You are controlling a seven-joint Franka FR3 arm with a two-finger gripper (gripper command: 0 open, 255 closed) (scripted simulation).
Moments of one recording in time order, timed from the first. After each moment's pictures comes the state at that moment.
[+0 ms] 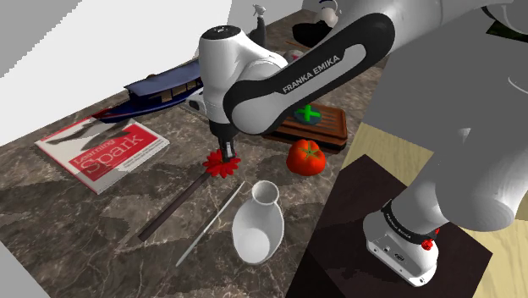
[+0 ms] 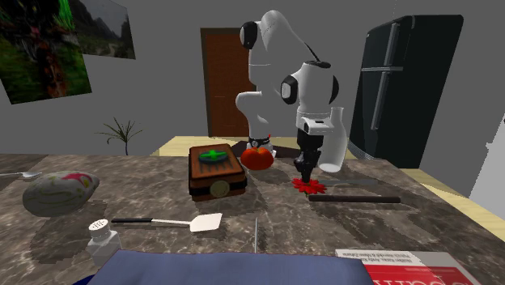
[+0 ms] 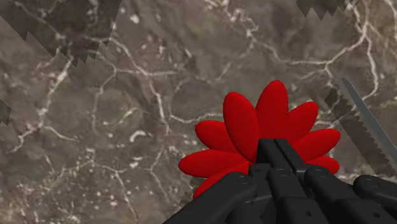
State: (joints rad) arm 0.38 0.13 0.30 -2.20 -0.06 2.32 -0.52
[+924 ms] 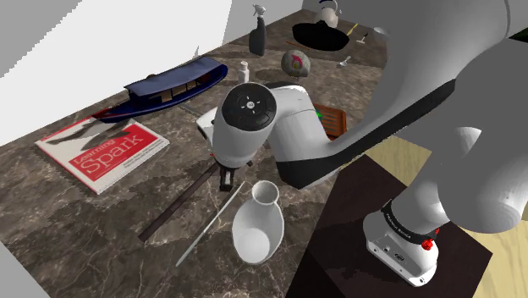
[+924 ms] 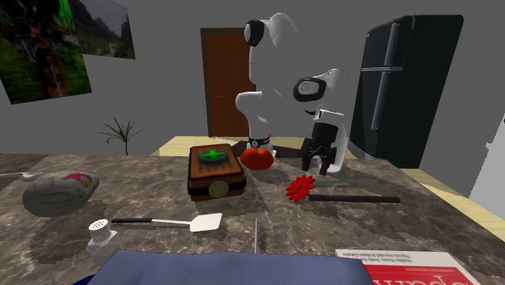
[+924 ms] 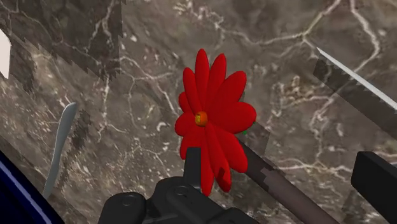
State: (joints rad) arm 0.47 0.02 0.37 -2.40 -0.70 2.51 0.42
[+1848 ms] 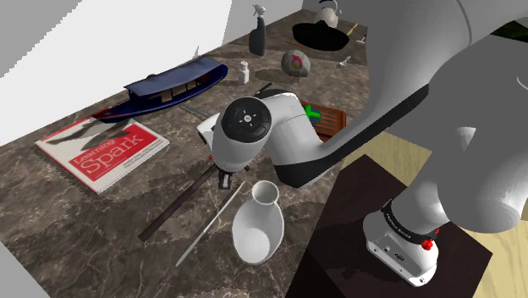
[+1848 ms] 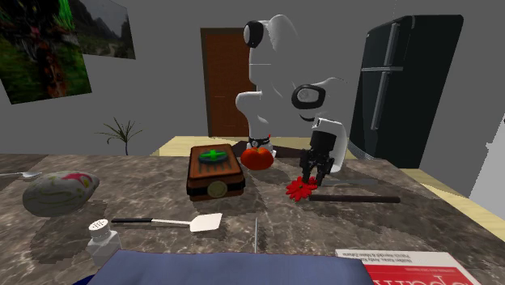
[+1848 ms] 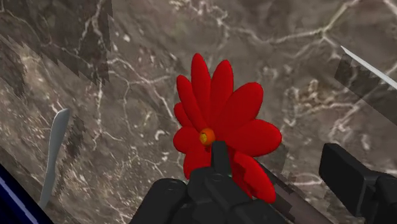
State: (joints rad) arm 0.46 0.09 0.36 -2.39 -0.82 2.55 0.53
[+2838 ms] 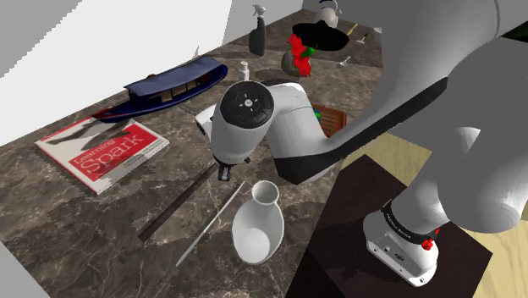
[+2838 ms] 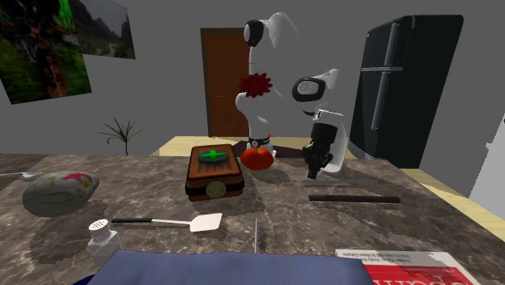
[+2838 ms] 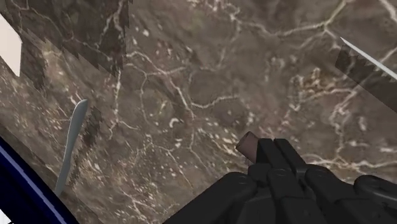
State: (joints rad) arm 0.46 0.03 0.37 -2.38 -0.74 2.51 0.45
